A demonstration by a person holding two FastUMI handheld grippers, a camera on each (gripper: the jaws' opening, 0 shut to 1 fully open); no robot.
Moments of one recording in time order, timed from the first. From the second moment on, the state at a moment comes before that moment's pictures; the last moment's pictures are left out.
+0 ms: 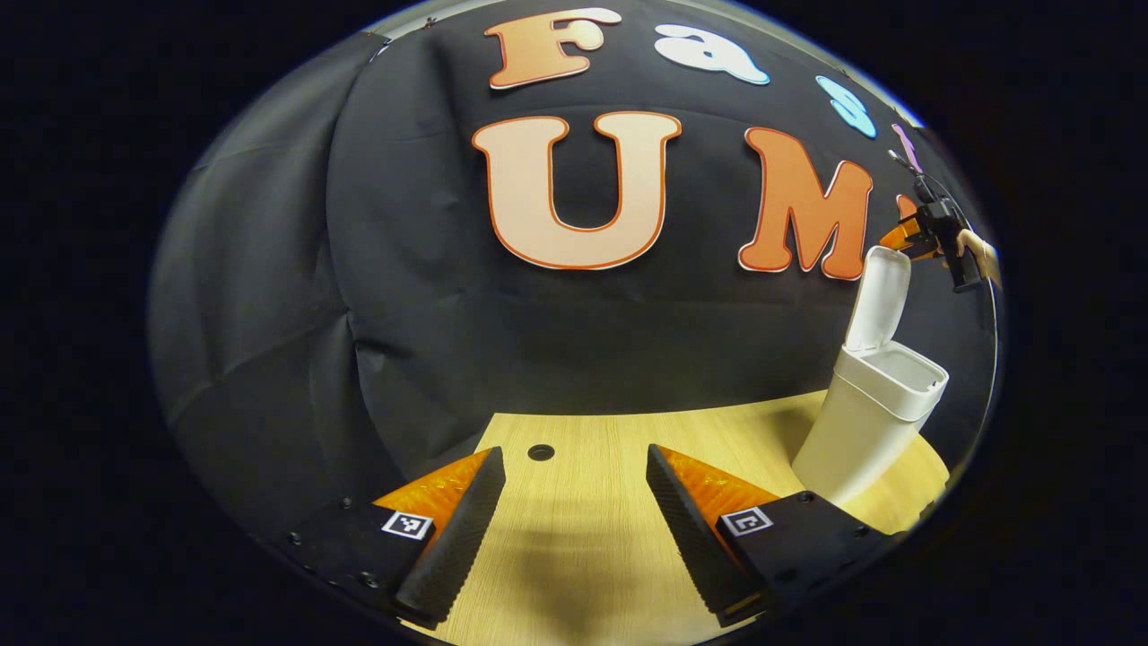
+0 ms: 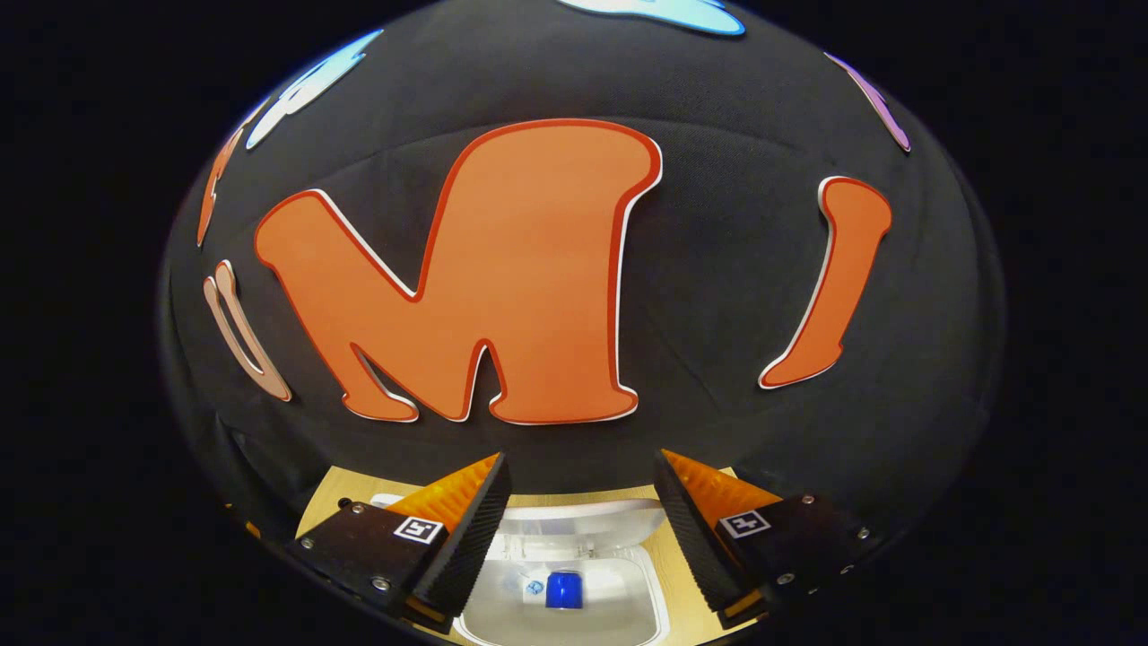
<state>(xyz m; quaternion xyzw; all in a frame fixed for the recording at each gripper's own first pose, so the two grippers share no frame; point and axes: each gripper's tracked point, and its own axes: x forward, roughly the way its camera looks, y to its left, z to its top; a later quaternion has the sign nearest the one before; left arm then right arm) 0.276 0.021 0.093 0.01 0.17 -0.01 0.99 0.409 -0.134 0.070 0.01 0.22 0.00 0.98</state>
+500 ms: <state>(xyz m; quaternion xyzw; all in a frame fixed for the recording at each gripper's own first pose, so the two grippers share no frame) 0.273 0.020 0.090 0.00 0.17 -0.02 0.99 0.336 -0.095 0.017 -0.08 0.30 0.07 0.95</state>
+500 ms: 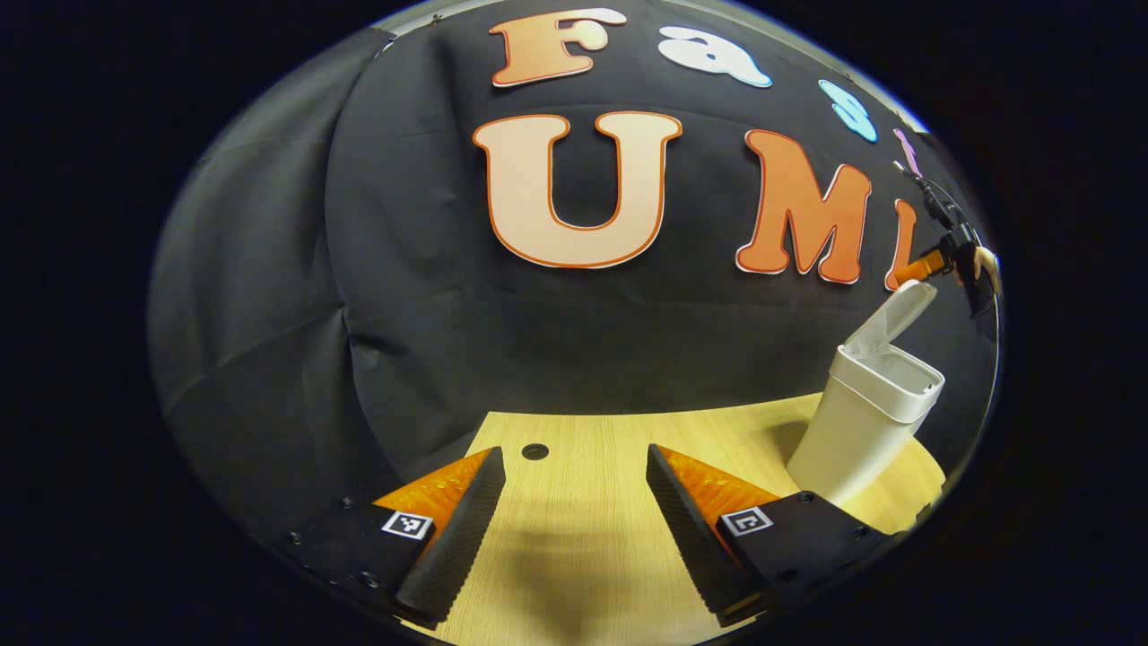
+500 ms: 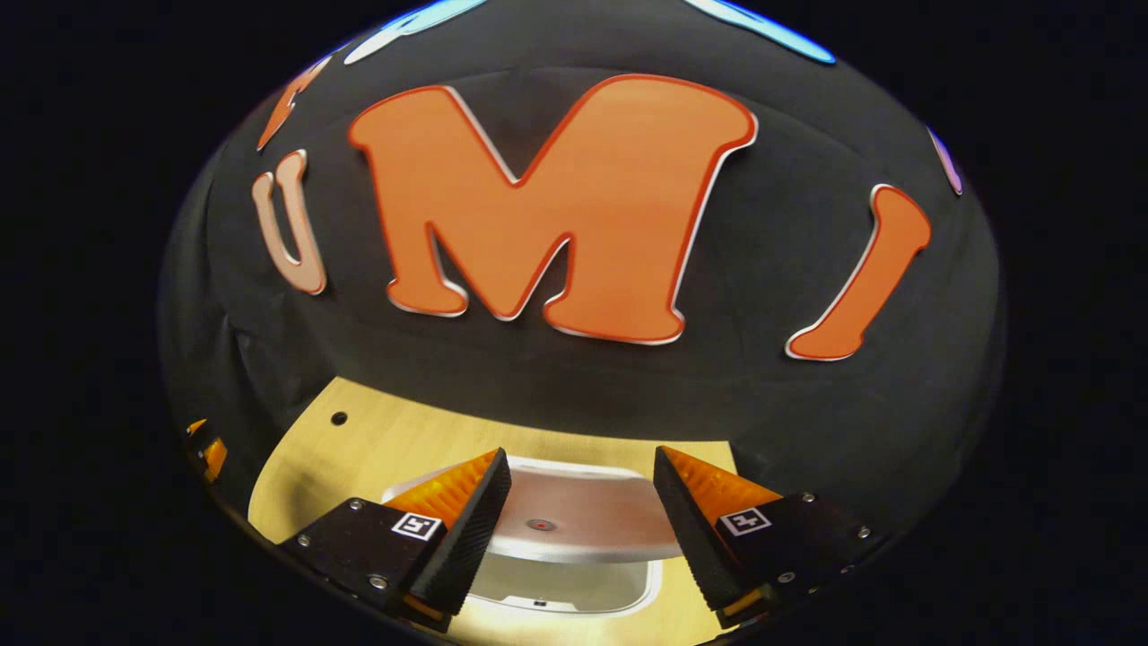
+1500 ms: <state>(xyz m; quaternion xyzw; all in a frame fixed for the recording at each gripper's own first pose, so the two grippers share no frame) 0.245 0.033 0.064 0.00 0.19 -0.02 0.98 0.261 -0.099 -0.098 -0.07 0.43 0.06 0.90</state>
